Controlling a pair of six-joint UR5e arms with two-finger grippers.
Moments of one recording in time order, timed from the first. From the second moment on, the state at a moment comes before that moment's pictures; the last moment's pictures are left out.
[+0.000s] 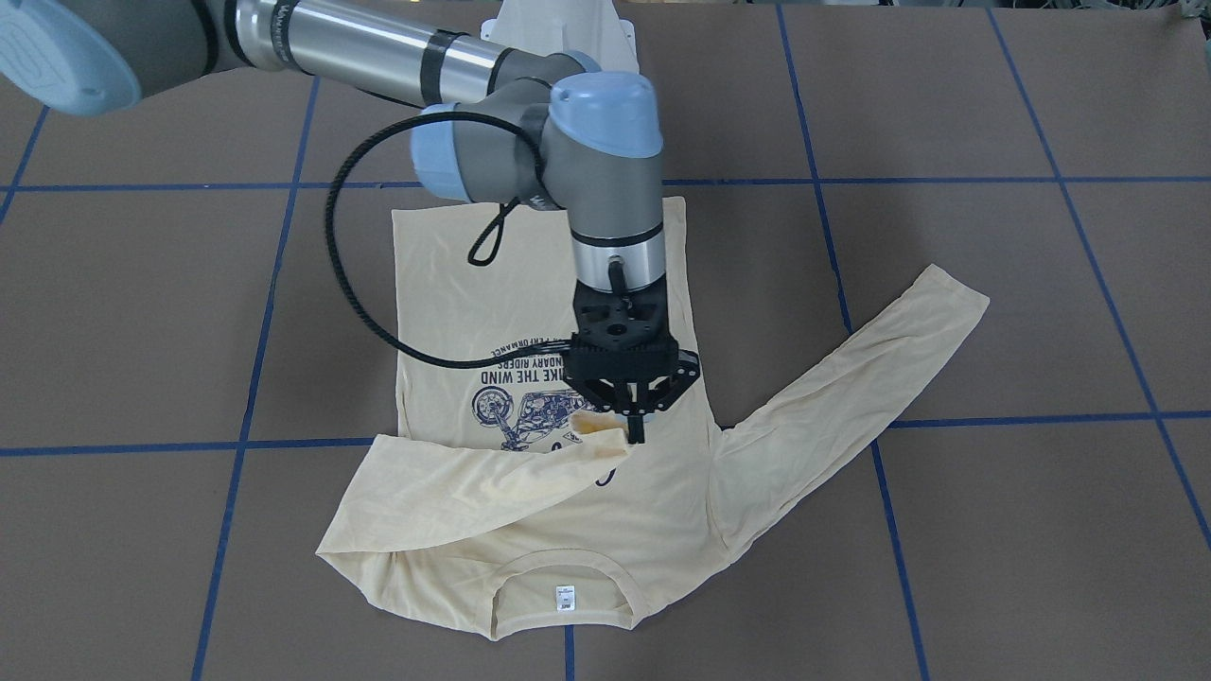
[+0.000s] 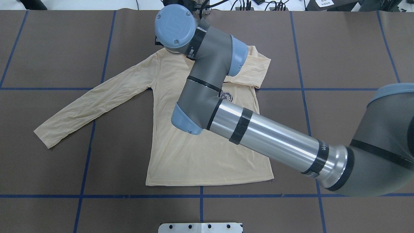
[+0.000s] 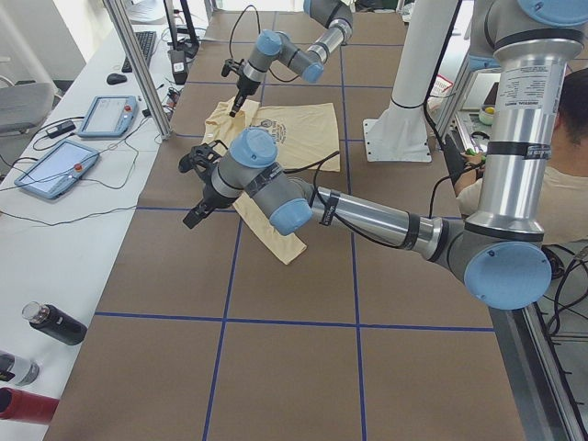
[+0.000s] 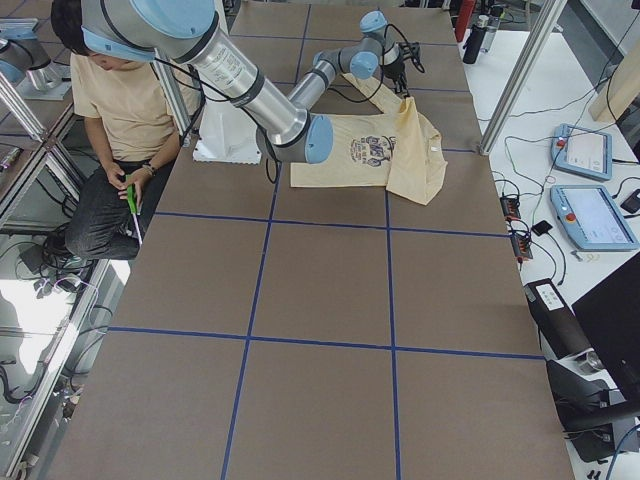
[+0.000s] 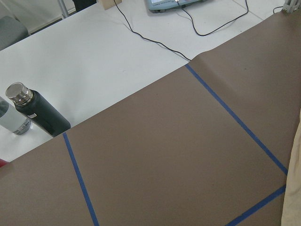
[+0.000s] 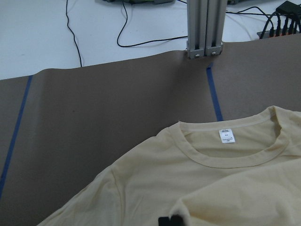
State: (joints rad) left arm -1.48 -1.64 -1.76 -2.20 -2.25 -0.12; right arm 0.58 -0.40 1.12 -1.29 1.50 1.29
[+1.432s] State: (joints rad) left arm -1.44 -1.64 -1.77 -2.20 -2.26 -0.21; right arm 0.63 -0.20 0.95 -1.42 1.58 1.26
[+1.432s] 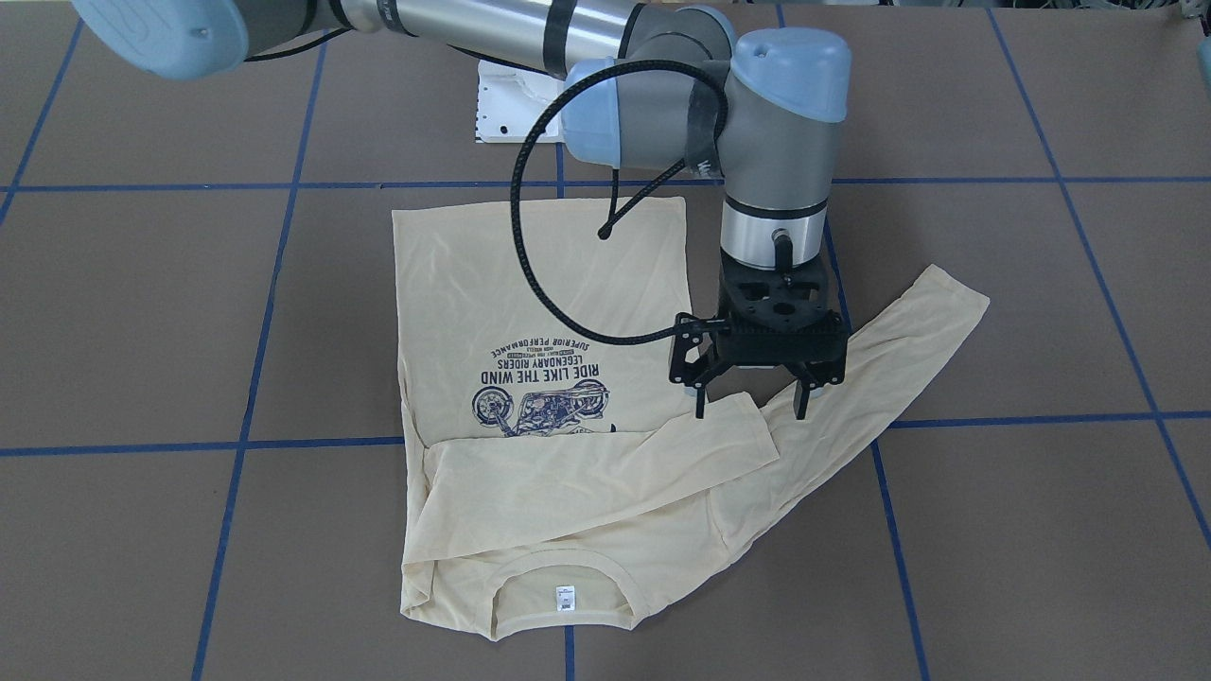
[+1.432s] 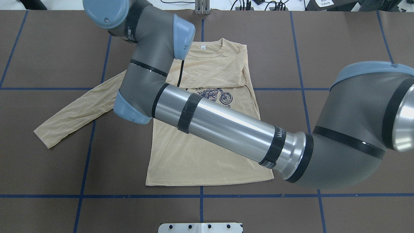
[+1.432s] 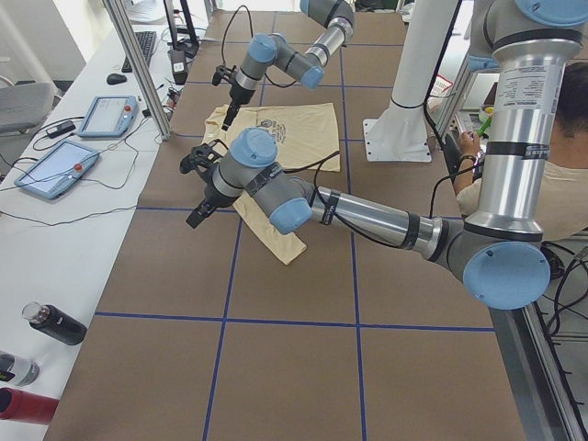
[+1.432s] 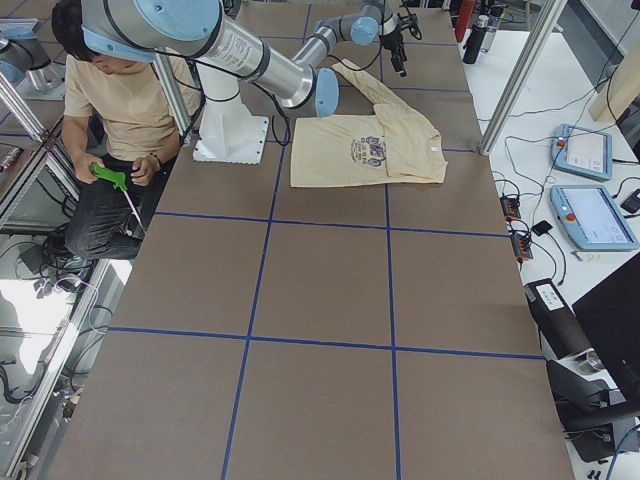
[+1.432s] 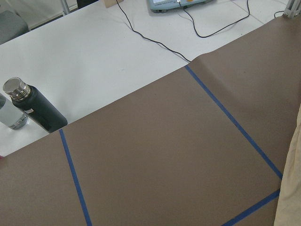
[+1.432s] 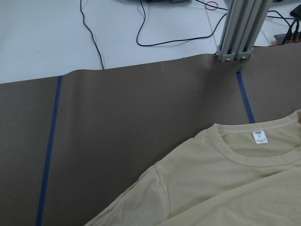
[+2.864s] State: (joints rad) left arm -0.88 -1.32 -1.76 -2.68 -1.83 -0.88; right arm 1.15 -1.43 2.05 -1.51 2.15 0.46
